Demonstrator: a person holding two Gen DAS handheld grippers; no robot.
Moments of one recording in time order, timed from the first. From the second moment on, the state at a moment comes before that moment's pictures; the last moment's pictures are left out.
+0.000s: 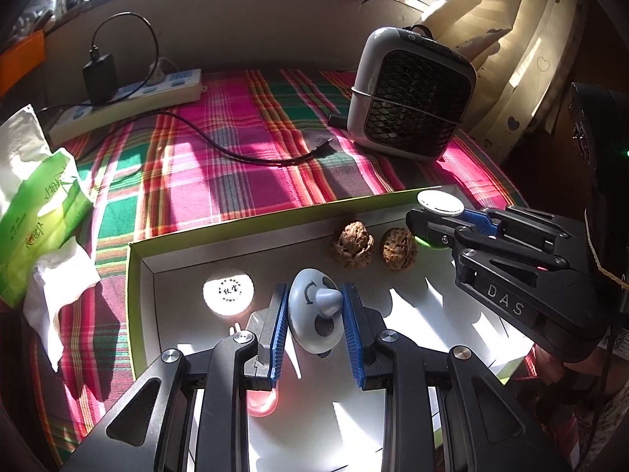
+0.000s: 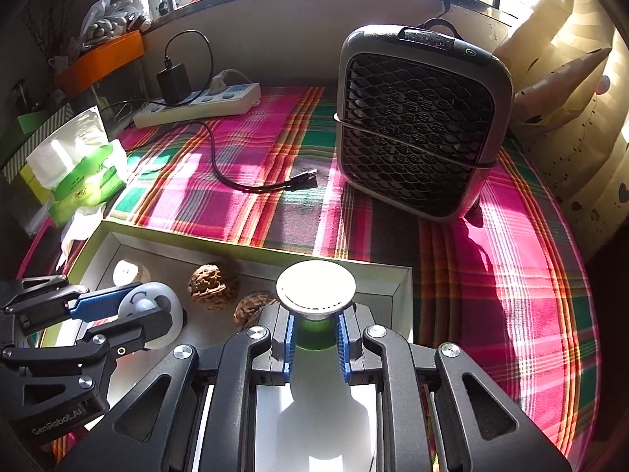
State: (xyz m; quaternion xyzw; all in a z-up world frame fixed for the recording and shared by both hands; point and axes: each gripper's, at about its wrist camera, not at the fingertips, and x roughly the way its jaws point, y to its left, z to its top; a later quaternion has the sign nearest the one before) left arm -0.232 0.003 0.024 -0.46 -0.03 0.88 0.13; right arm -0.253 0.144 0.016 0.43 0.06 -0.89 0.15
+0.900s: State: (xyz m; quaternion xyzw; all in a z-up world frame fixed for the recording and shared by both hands) left arm -0.235 0.001 0.020 -0.47 -0.04 0.87 0.13; right arm -0.254 0.140 0.011 0.44 0.05 -0.88 0.15
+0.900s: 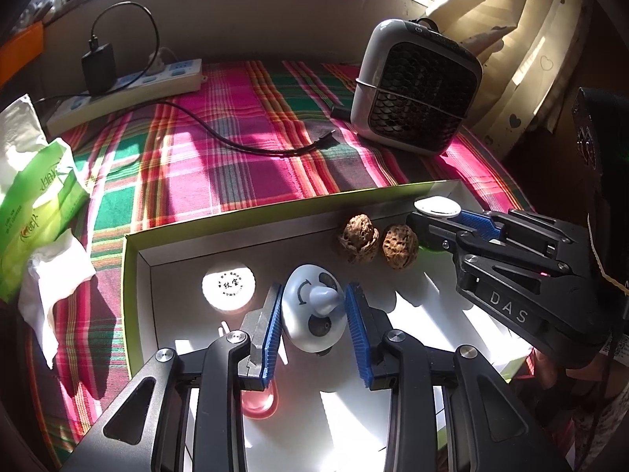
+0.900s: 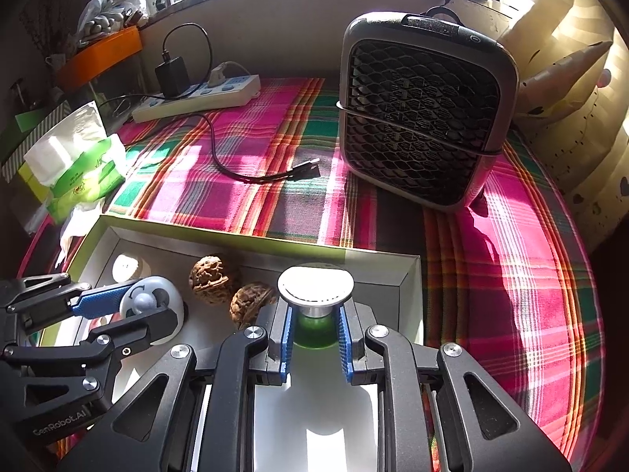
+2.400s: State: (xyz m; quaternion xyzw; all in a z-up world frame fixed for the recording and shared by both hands) left arm -0.205 -0.007 0.039 -0.44 -0.04 0.89 0.12; right arm -0.211 0.145 0.036 0.40 0.04 -0.90 0.15
